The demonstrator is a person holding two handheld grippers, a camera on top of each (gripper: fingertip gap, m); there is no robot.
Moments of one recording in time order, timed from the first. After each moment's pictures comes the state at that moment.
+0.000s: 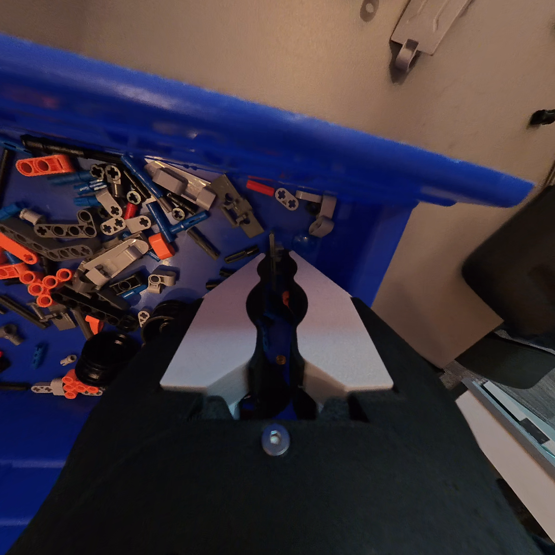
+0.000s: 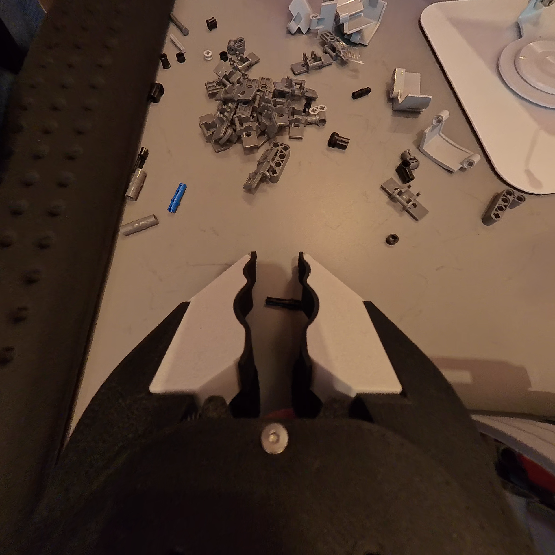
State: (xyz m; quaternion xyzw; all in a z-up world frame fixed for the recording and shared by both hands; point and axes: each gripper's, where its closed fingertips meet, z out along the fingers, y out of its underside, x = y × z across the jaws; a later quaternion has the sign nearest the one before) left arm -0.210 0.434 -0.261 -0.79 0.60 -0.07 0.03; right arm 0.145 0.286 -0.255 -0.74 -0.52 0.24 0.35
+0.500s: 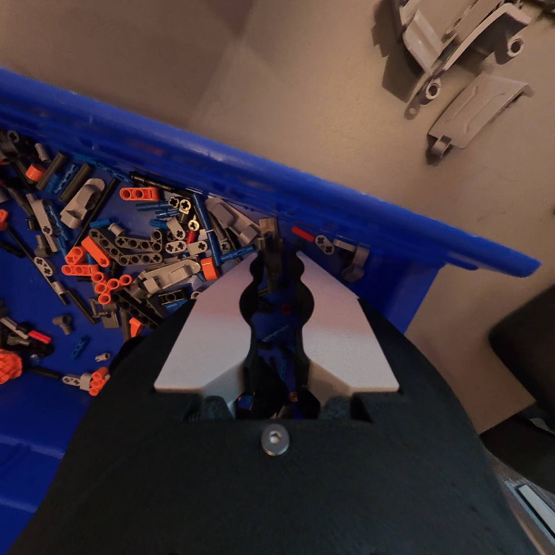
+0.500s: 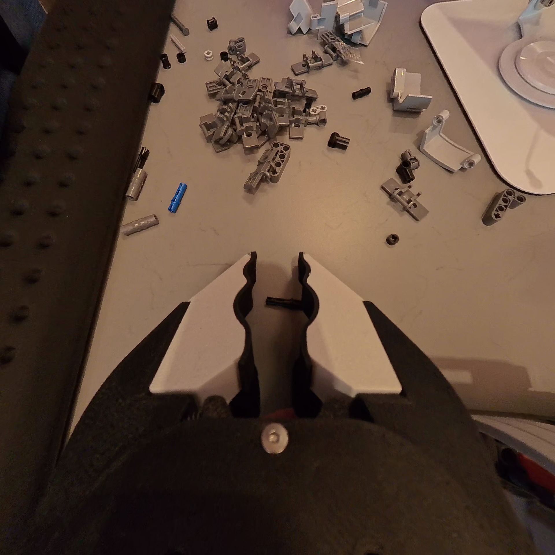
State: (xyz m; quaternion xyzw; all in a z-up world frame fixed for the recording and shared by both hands) left arm -0.191 0.465 -0.252 -0.82 0.56 -0.06 0.14; right arm 0.144 0.285 -0.255 -0.74 -0.52 0.24 0.35
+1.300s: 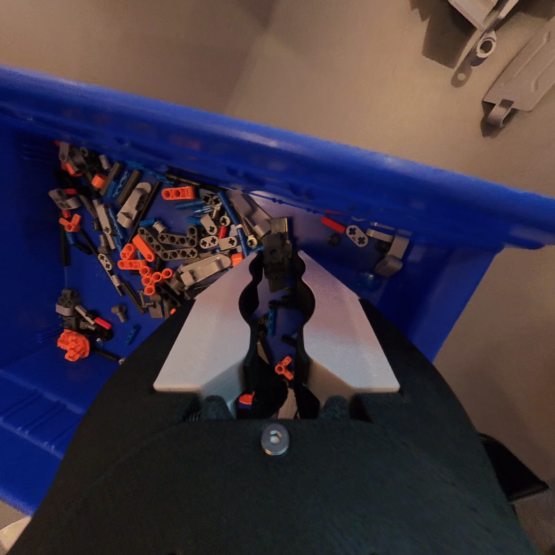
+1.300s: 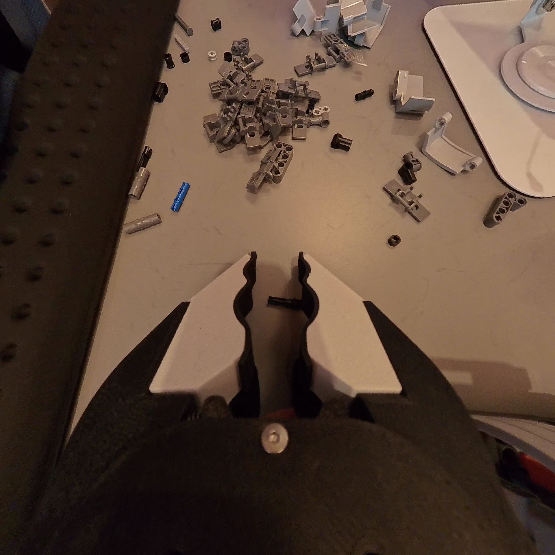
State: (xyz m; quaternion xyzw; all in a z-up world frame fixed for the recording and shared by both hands) left arm -0.202 0.483 -0.252 -0.79 0.58 0.01 0.20; right arm 0.144 0.284 -0.255 -0.74 -0.52 0.24 0.35
